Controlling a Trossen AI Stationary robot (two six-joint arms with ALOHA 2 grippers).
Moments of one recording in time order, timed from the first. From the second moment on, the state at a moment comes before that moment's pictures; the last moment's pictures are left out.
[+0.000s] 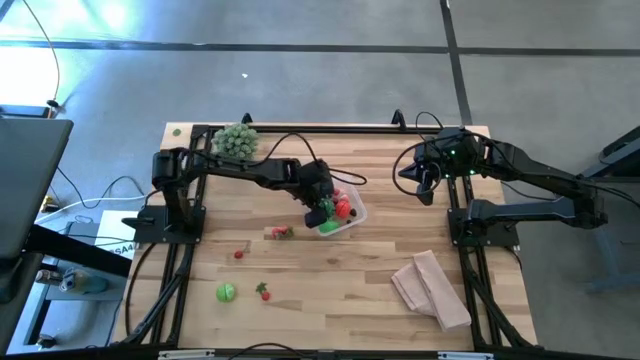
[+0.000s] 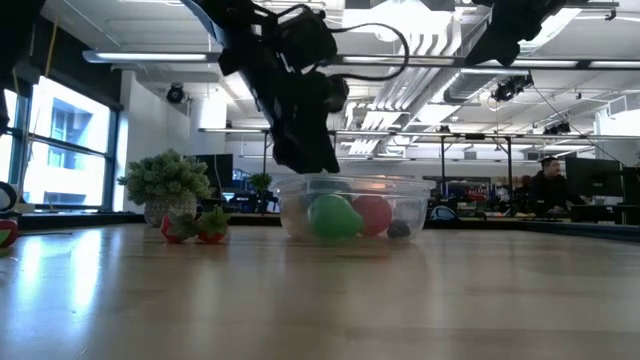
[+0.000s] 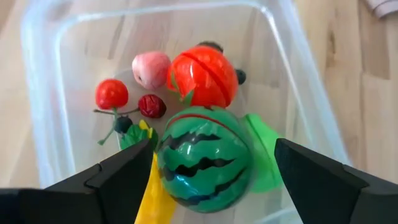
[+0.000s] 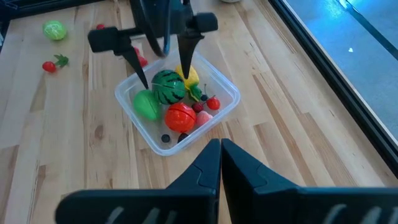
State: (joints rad) left arm 0.28 1.84 1.24 -0.39 0.16 -0.08; right arm -0.35 0.86 0.98 -0.80 -0.12 -0.02
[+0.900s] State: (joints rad) left arm 0.16 1.34 1.15 -0.85 0.04 -0.27; right arm -0.35 0.86 0.98 -0.80 -0.12 -0.02
